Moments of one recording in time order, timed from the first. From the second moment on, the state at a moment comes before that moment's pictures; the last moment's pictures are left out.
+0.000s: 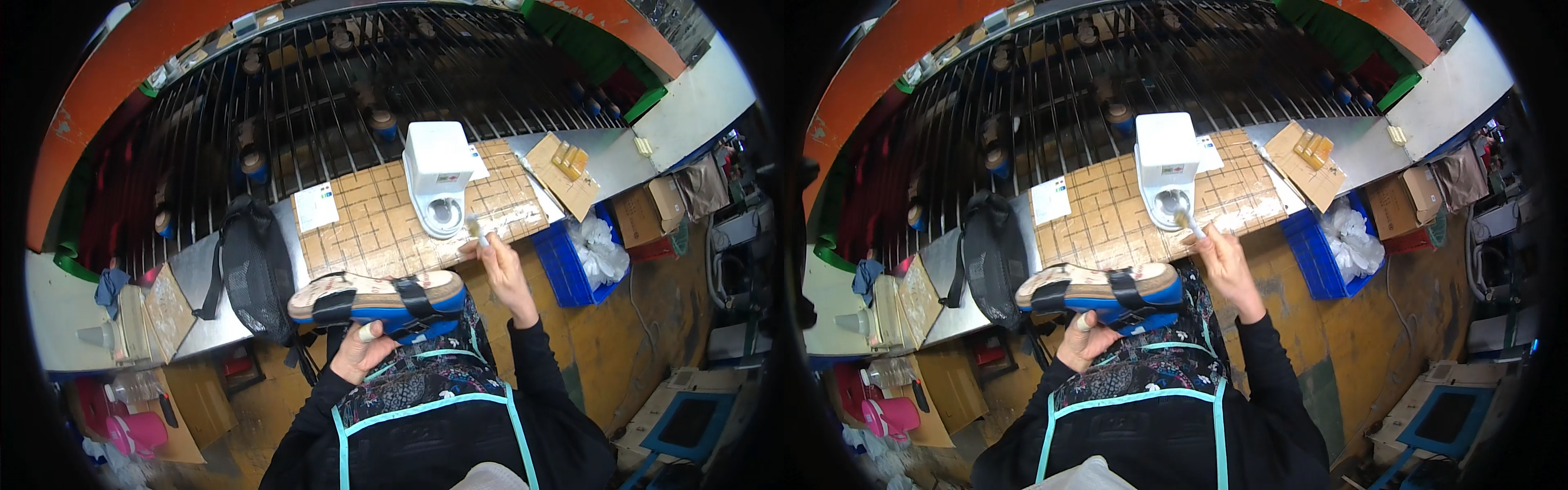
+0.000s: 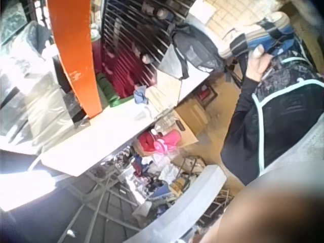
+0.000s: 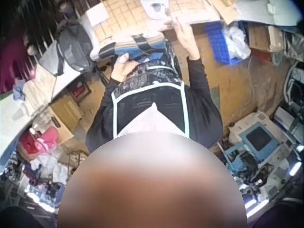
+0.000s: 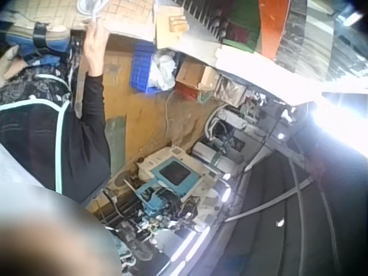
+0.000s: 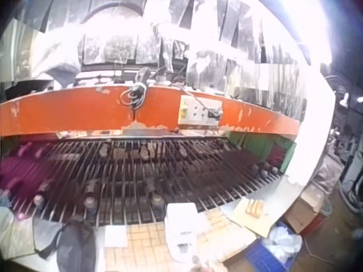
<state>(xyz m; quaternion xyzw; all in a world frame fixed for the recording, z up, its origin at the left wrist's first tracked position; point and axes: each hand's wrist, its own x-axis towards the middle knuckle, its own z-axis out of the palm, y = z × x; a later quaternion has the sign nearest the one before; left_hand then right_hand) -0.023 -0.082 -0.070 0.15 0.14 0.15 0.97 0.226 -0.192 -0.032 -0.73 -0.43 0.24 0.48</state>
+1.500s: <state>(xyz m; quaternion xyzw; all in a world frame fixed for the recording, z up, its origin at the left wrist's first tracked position) 0.013 -0.010 -0.064 0.65 0.19 0.65 0.34 0.274 -0.177 -0.073 -0.74 -0.29 0.29 0.53</state>
